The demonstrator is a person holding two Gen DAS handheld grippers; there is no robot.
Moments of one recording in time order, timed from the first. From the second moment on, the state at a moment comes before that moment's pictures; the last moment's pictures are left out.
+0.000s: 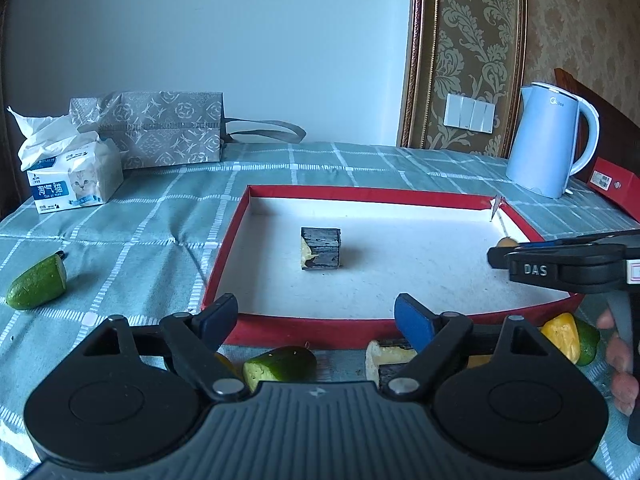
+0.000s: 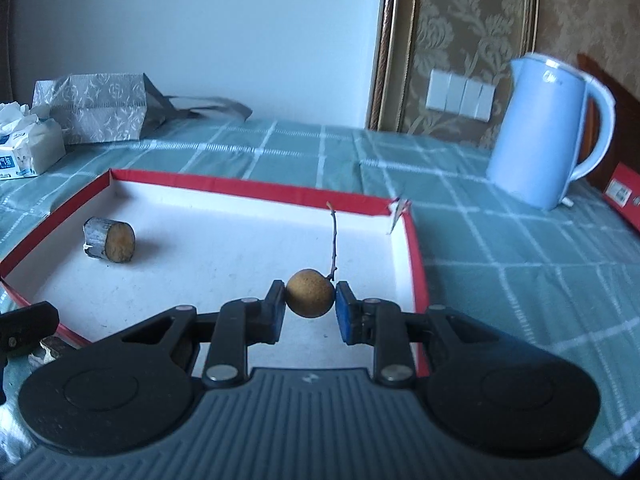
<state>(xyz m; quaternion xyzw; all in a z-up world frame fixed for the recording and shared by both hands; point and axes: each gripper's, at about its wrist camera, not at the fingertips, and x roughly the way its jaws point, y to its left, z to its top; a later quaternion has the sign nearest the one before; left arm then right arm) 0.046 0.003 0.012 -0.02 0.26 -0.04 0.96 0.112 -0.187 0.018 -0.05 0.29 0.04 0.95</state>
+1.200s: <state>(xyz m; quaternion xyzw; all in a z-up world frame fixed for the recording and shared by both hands) 0.043 0.020 0.014 -0.06 0.25 -0.03 0.96 0.100 -0.217 0.022 0.01 0.27 0.01 0.96</state>
